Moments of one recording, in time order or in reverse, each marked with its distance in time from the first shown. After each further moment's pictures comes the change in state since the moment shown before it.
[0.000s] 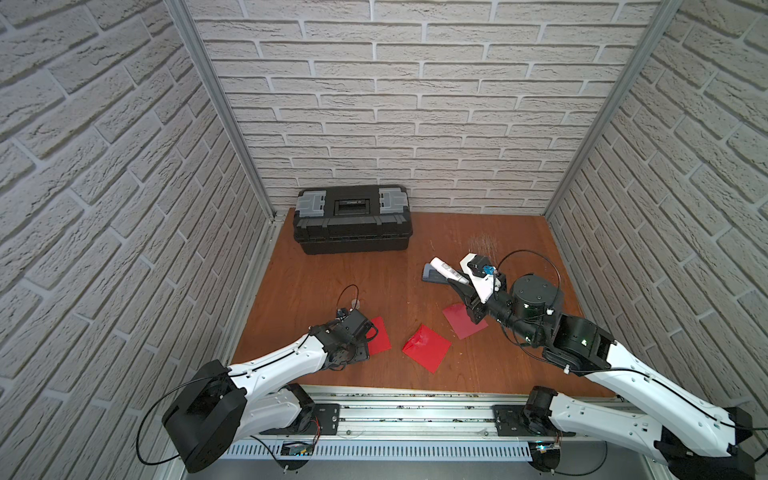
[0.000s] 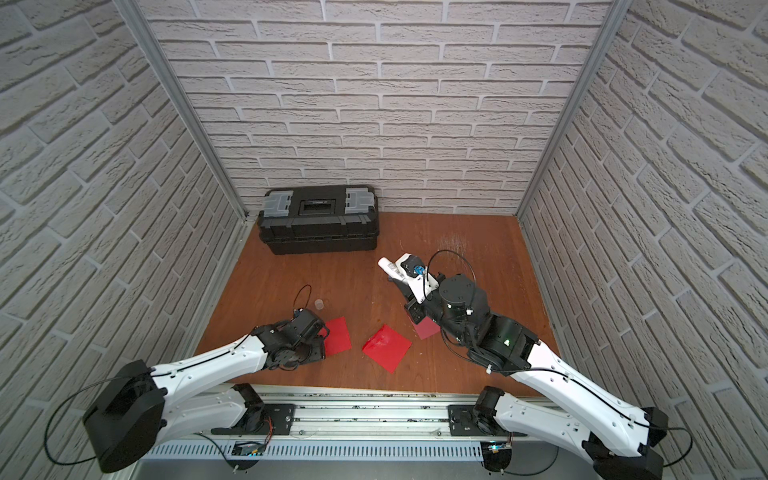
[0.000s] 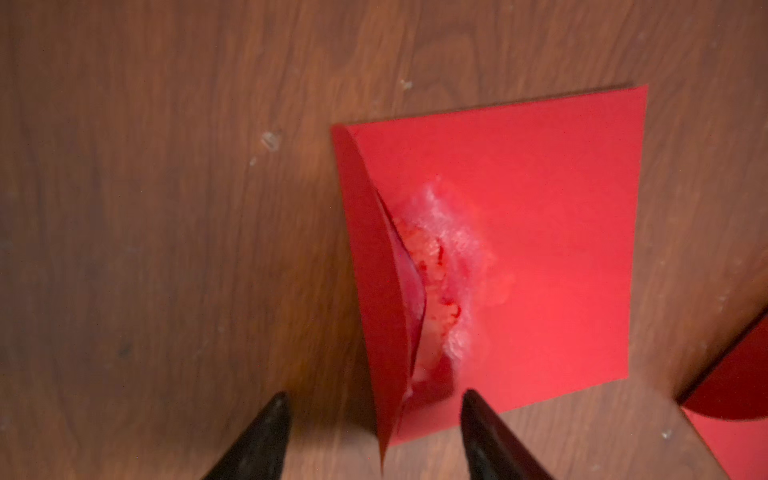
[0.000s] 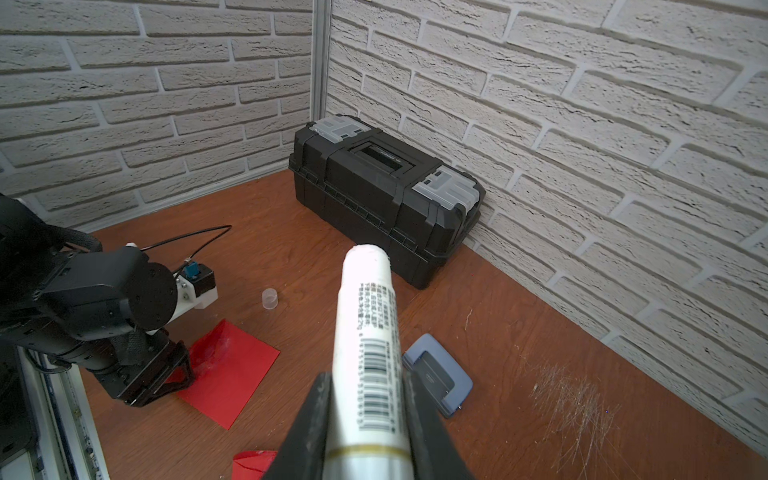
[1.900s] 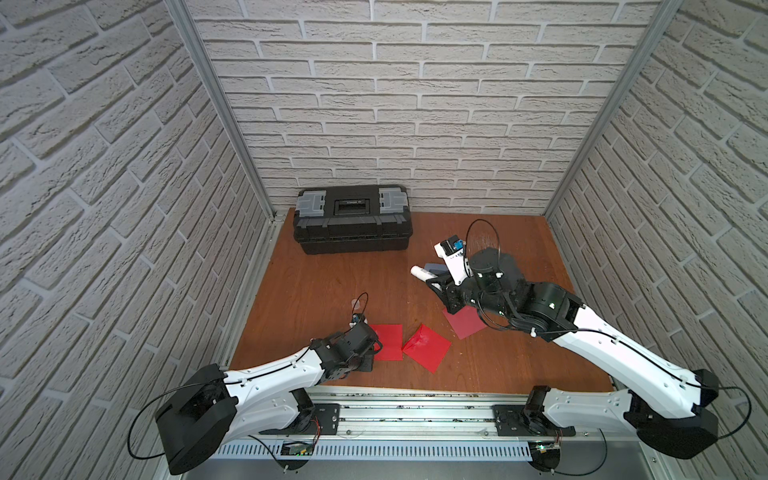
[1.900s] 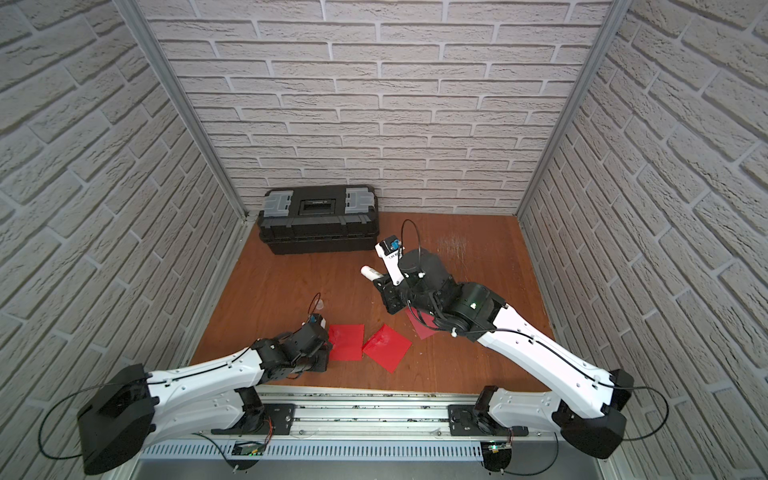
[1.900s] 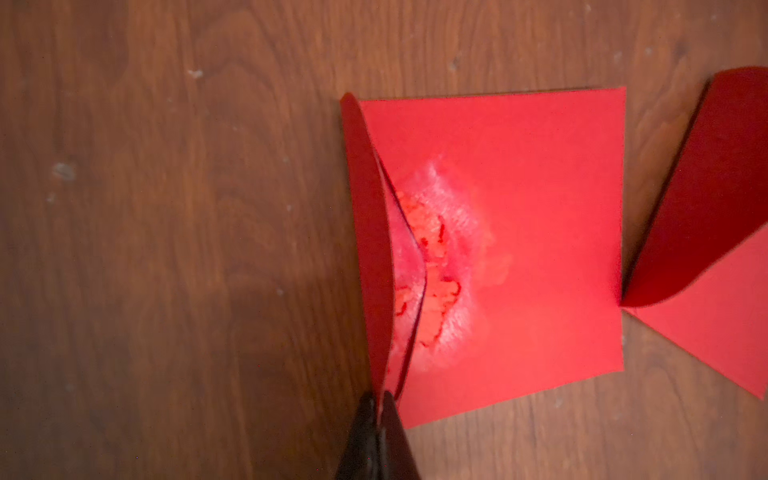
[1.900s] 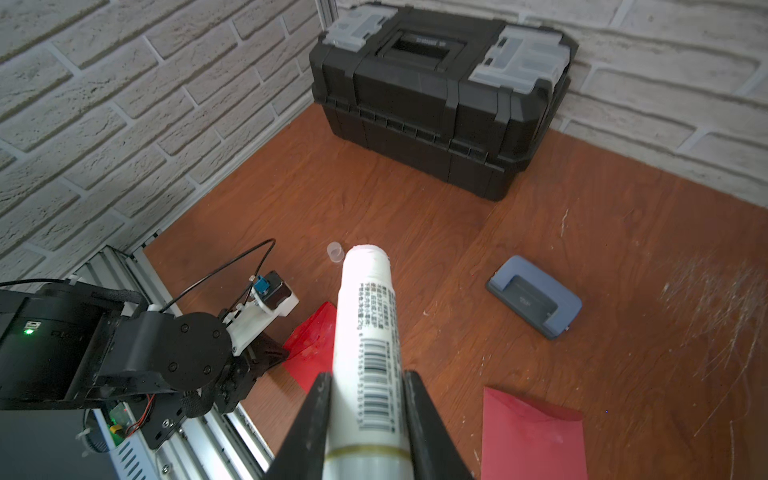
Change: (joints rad) left arm -0.138 -0.037 -0.092 0.202 0.023 0.202; right arm 0.003 0.329 0.331 -0.345 -0.130 0.389
